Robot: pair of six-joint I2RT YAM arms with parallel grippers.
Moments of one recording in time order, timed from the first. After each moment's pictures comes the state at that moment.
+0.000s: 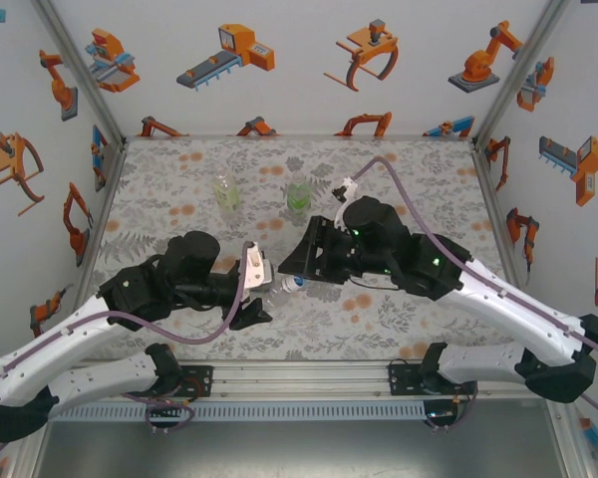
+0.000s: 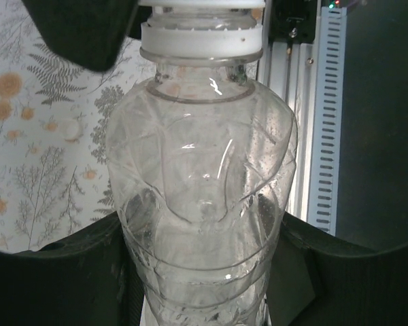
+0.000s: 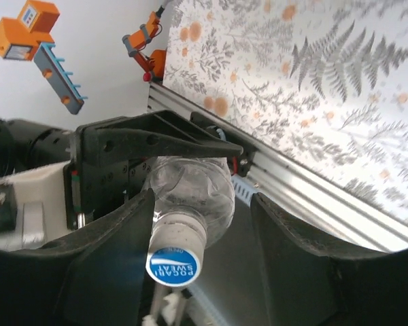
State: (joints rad) left arm -1.03 0.85 0.99 -0.70 0.39 0.27; right arm 1.06 1.13 1.34 -0.72 -0.09 0.99
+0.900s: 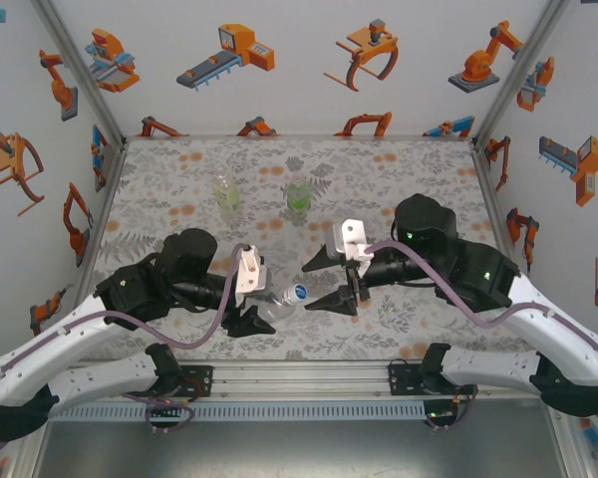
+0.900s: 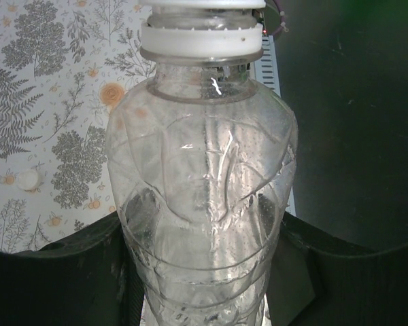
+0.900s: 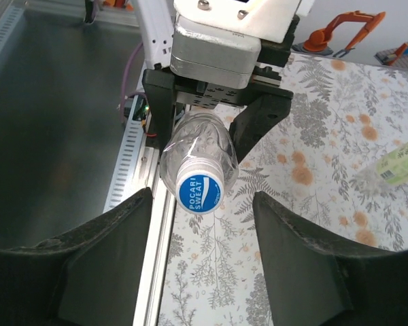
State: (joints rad) left arm -1.03 0.86 1.02 -0.69 0.58 0.28; right arm 1.06 1.02 1.38 -0.66 -0.62 -0.31
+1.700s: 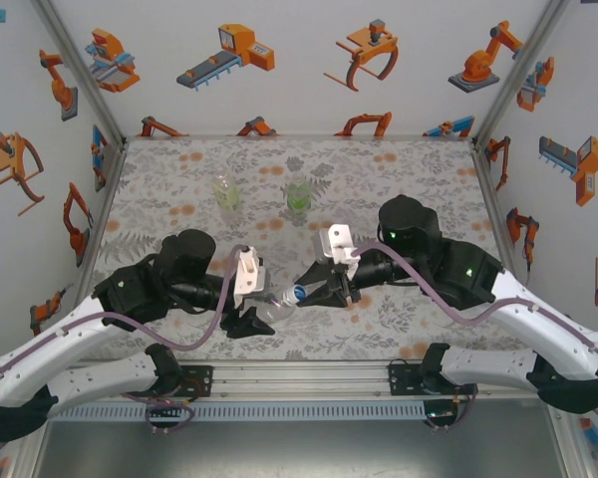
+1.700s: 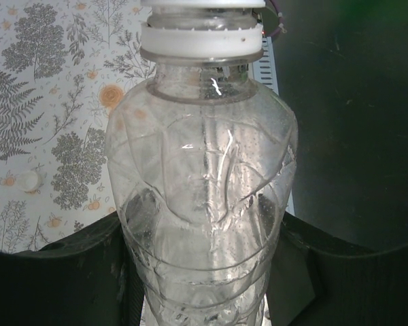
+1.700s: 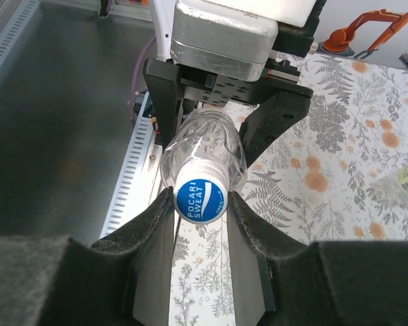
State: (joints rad) left arm -1.04 0.85 1.02 -0.69 0.57 0.28; right arm 1.06 1.04 1.33 -0.61 -0.66 -0.30
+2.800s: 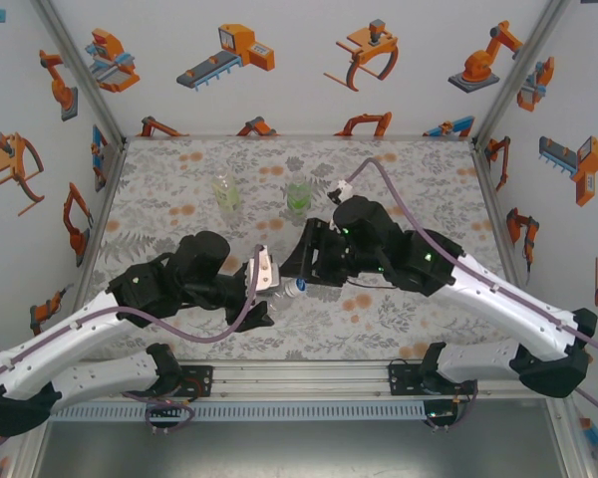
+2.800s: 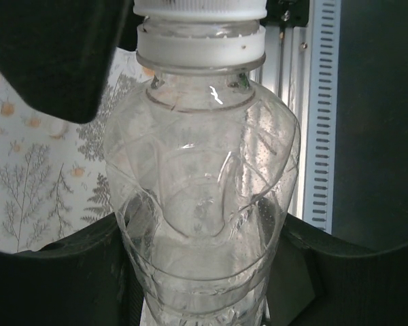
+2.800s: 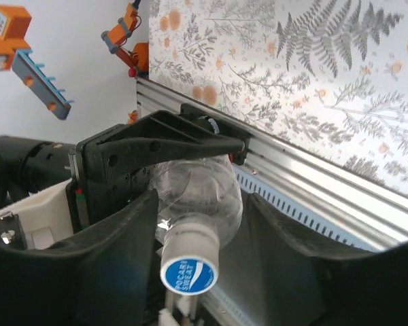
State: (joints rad) left arm -1.04 0.89 0.99 -0.72 0.40 0.29; right arm 1.07 1.19 1.38 -0.79 -0.09 1.04
